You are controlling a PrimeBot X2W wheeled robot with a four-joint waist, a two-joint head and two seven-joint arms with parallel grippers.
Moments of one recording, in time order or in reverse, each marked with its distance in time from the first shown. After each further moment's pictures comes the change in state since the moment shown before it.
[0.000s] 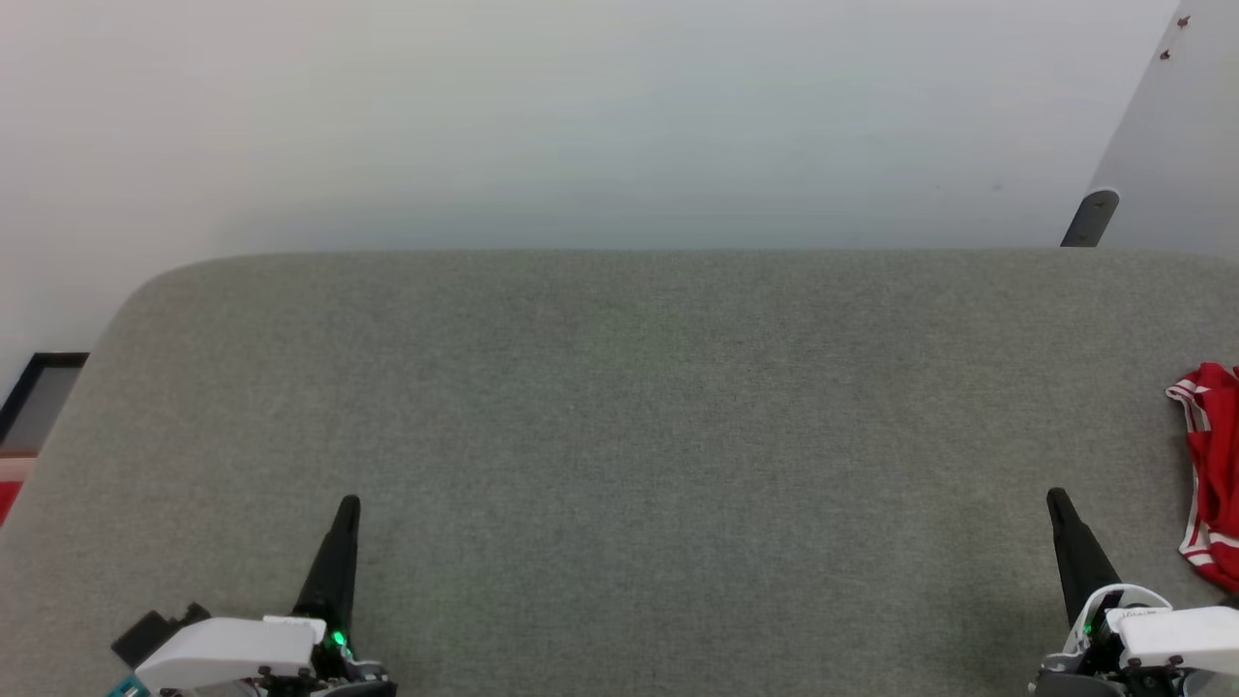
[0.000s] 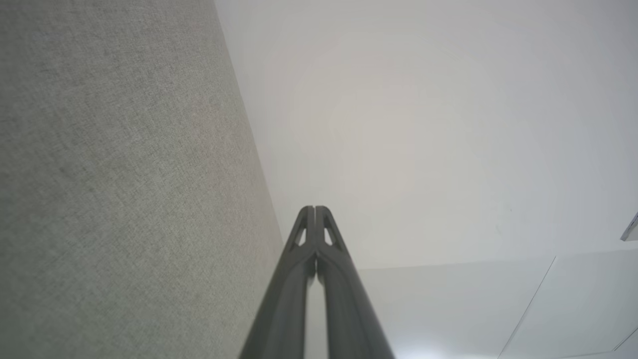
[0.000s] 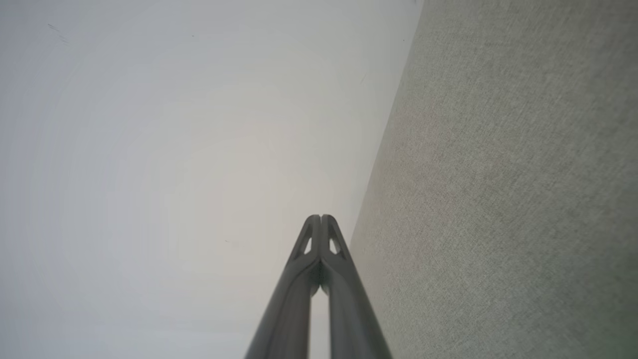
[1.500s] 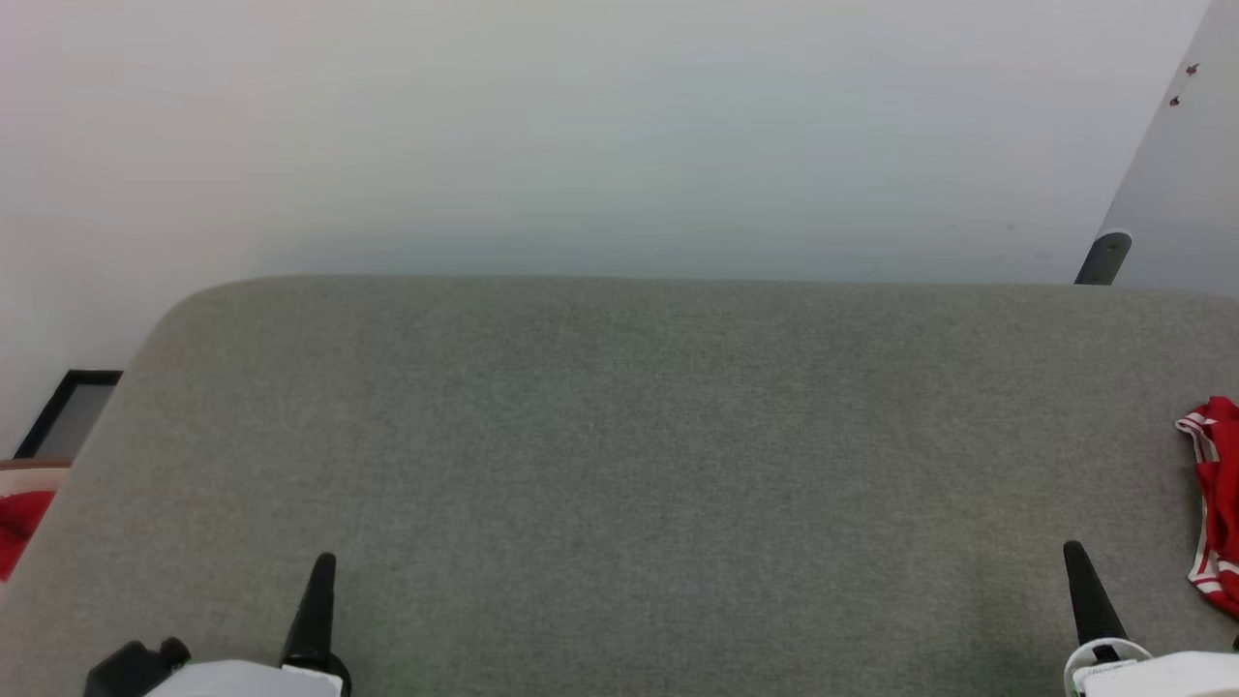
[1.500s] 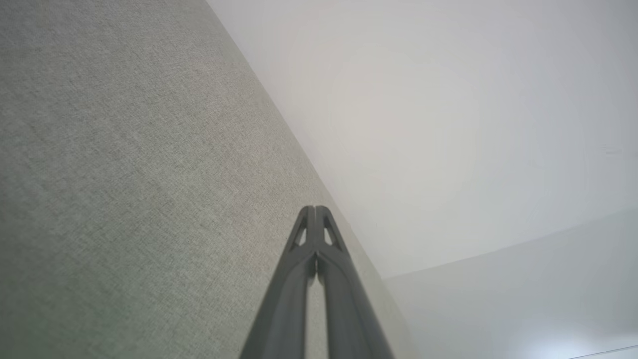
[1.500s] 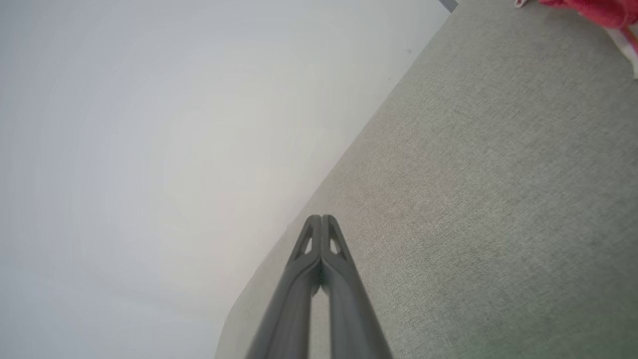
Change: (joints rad) left arm 0.080 0.061 -0.032 0.011 0.331 0.006 -0.102; right arm 0.092 -0.014 0.006 -0.018 -0.412 0.001 -0.100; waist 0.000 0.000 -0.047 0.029
